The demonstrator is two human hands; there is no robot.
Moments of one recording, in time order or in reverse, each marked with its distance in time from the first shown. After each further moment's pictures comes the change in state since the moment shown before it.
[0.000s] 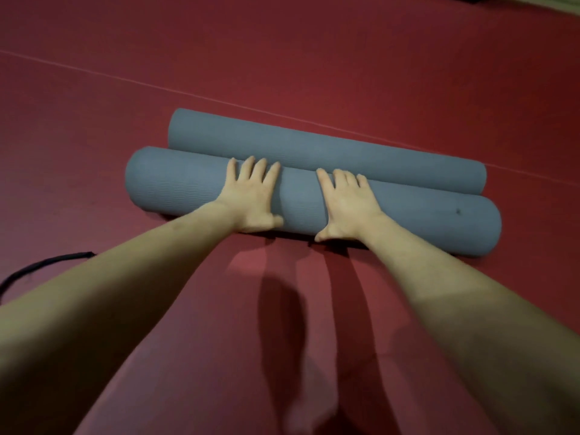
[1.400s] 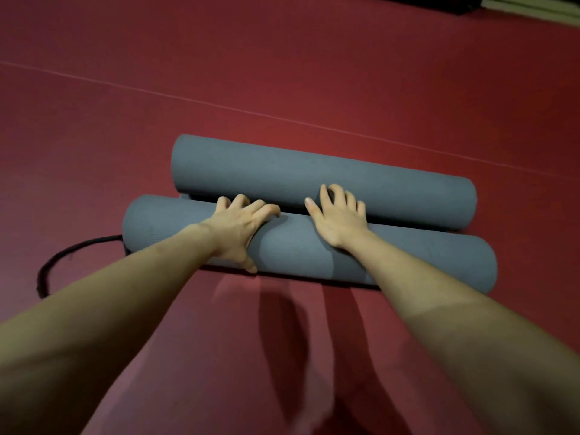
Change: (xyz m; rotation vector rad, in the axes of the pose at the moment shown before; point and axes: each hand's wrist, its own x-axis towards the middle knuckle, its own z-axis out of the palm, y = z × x) left_hand -0.099 -0.004 -0.012 0.031 -0.134 0.246; right_hand -0.058 -0.040 -0.001 0.442 -0.115 0.273
